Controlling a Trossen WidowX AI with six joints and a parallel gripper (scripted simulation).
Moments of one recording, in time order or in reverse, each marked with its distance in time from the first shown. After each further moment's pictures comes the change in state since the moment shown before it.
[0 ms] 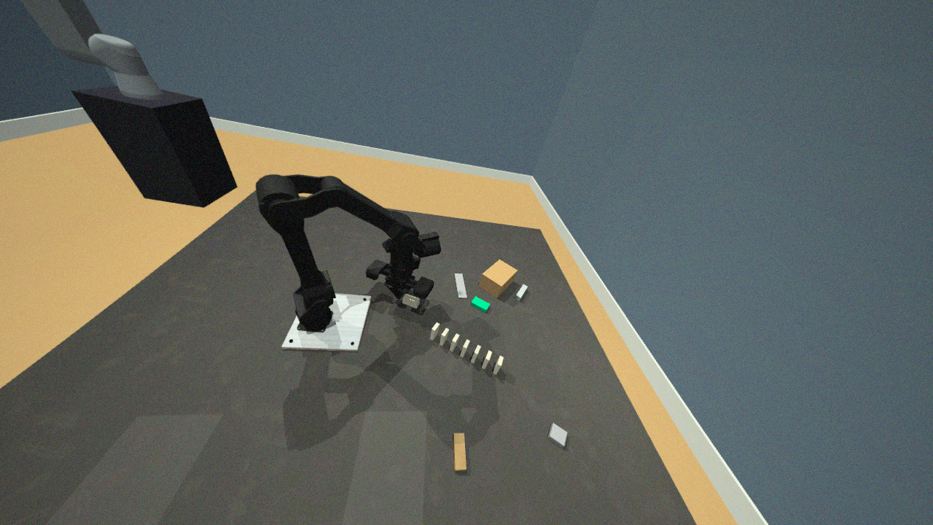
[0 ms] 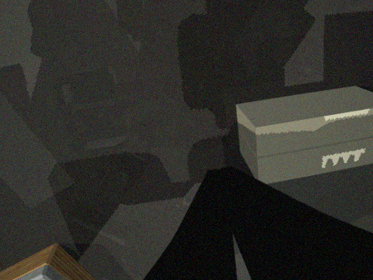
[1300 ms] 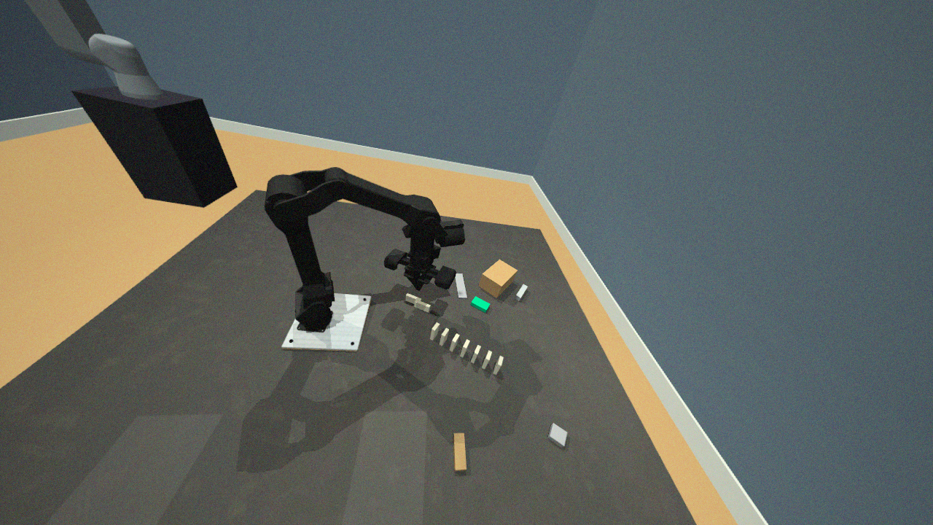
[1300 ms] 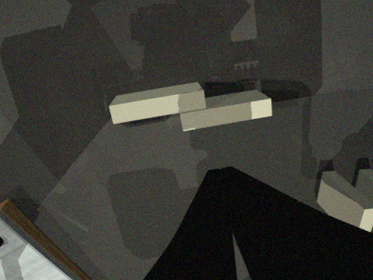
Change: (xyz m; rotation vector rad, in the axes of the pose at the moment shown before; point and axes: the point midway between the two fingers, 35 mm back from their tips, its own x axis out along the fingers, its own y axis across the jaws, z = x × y) arm -0.063 -0.057 0.002 0.007 -0.021 -0.024
